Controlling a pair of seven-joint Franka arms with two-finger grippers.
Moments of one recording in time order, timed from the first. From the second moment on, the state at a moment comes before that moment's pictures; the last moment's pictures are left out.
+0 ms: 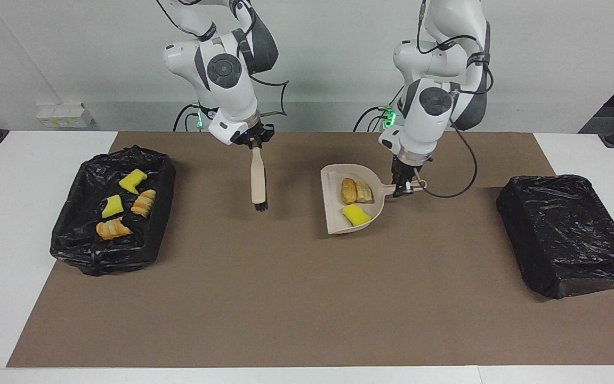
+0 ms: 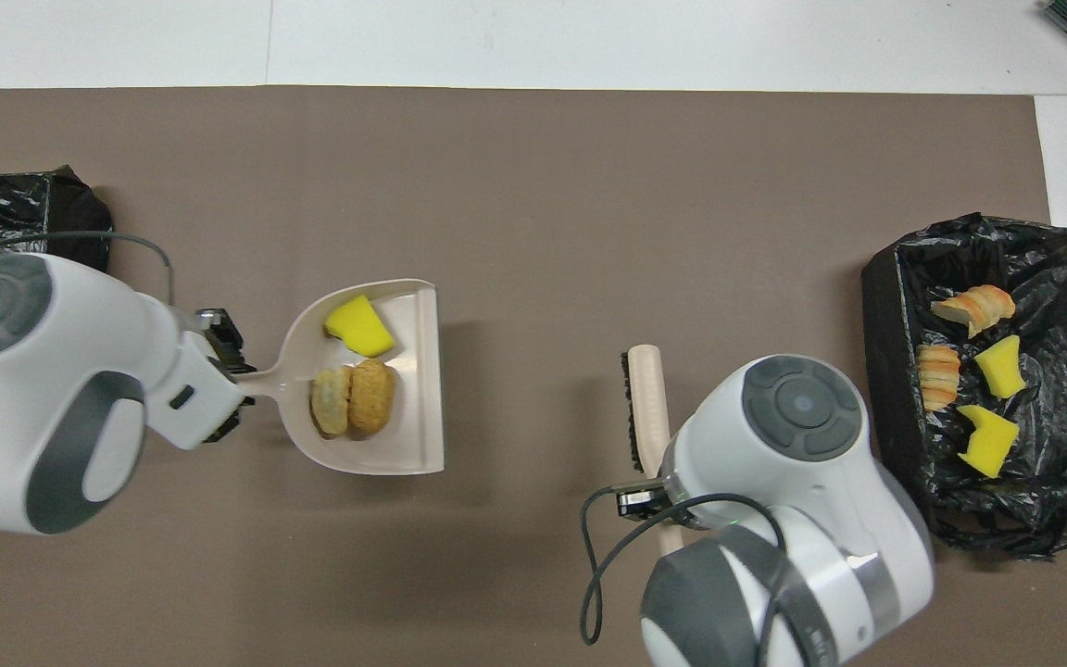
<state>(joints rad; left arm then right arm) -0.10 -0.07 -0.09 -2.10 -0.04 1.98 1.38 0.43 -0.11 0.10 -2.14 0.17 1.80 0.41</state>
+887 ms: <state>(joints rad) 0.44 0.06 -0.08 -1.72 0.07 1.87 1.82 0.89 0.08 0.11 -2.14 0.18 2.06 0.83</state>
